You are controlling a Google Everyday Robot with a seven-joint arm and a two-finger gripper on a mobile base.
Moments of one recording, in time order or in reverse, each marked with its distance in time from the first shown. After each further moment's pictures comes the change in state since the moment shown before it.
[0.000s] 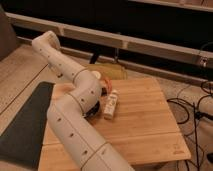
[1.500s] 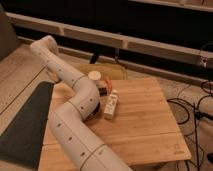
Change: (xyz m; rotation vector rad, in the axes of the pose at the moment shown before) arm 0.008 0.029 0.013 -0.086 0.020 0.035
